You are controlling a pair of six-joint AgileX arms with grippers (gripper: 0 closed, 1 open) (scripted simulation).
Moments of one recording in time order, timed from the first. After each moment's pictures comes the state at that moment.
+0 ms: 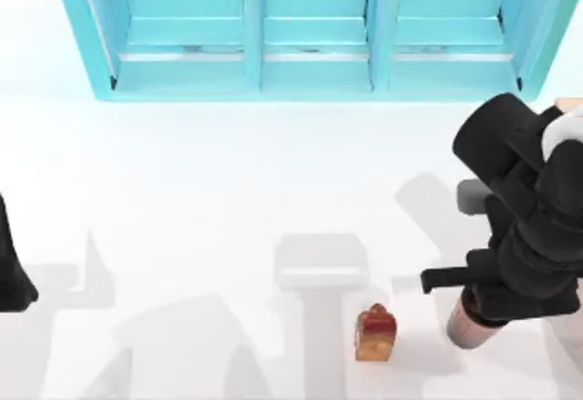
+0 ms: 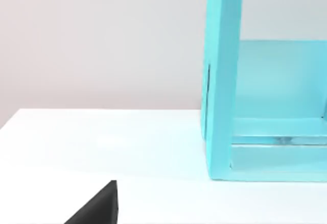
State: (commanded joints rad) left arm 0.00 0.00 0.00 0.00 0.00 0.00; right arm 0.57 1.60 0.97 -0.93 0.02 0.51
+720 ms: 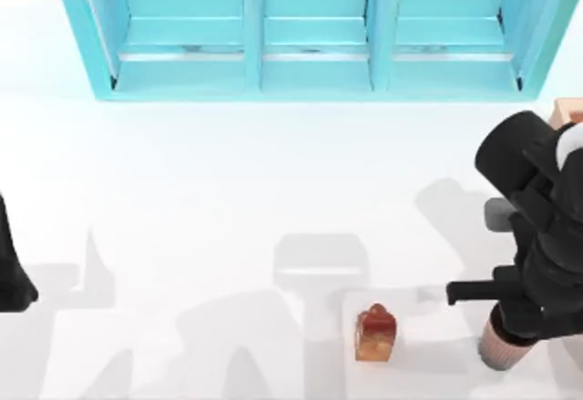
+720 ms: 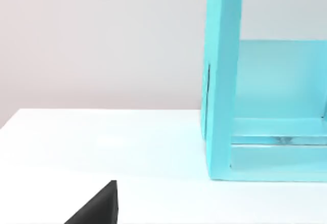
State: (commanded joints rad) left arm 0.00 0.00 0.00 0.00 0.00 0.00; right arm 0.51 1.60 0.92 -0.95 0.03 0.52
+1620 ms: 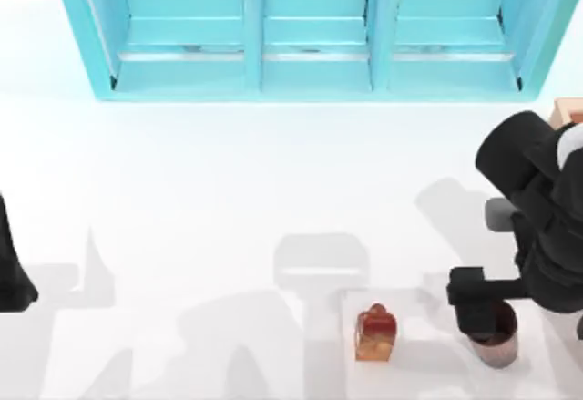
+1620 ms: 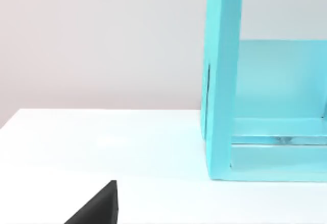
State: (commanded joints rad) left arm 0.00 0.00 0.00 0.00 0.00 0.00; right arm 0.51 1.60 0.92 -0.95 0.03 0.52
